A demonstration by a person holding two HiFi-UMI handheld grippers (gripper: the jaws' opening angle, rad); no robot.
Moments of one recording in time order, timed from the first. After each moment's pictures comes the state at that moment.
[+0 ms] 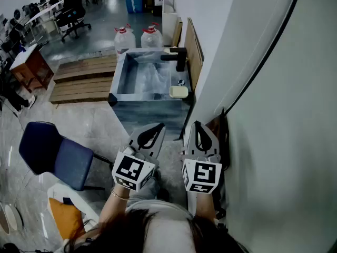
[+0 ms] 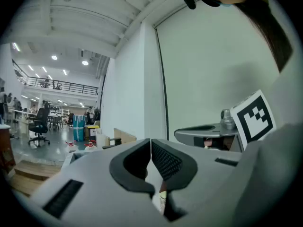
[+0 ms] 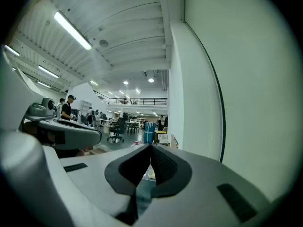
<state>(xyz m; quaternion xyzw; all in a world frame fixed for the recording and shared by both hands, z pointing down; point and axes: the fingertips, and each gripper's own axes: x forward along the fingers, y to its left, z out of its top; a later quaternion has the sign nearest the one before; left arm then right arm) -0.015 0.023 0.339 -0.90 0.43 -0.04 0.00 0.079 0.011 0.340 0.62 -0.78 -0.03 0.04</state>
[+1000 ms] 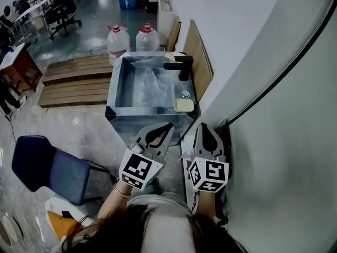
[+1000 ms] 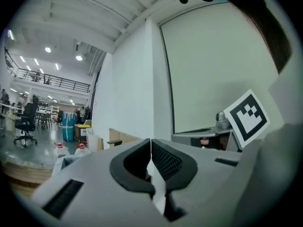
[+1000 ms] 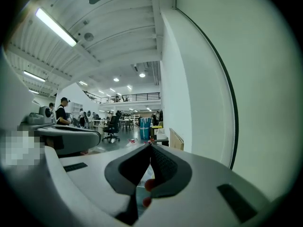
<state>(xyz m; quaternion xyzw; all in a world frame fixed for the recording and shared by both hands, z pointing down) -0.048 -0.093 0.351 -0.93 0.37 -0.03 0.01 0.048 -0.102 0.361 0.64 -0.76 0.03 0.03</state>
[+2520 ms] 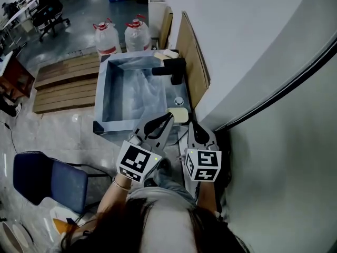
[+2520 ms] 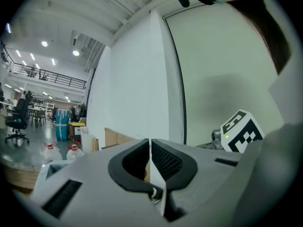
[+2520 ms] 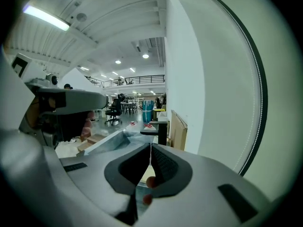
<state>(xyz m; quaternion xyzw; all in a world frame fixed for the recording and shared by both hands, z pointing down) -0.002 -0.221 0.356 -0.94 0.35 -0.03 -0.01 0.076 -0.225 0.432 0.62 -0.77 0.10 0.13</state>
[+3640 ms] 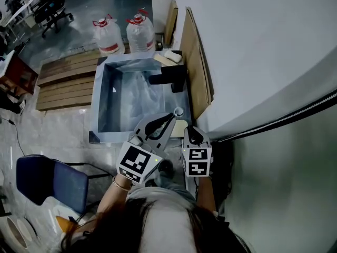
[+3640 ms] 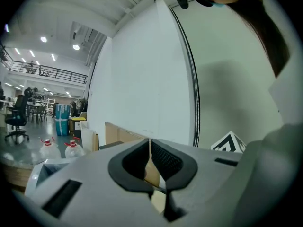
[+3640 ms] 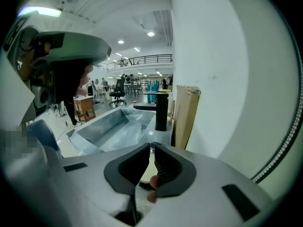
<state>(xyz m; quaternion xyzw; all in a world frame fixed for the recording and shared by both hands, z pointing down) 0.032 -0.310 0.391 -0.93 0.35 -0.07 -0.02 0.094 -0.310 0.544 0.57 -0.78 0.16 0.23</state>
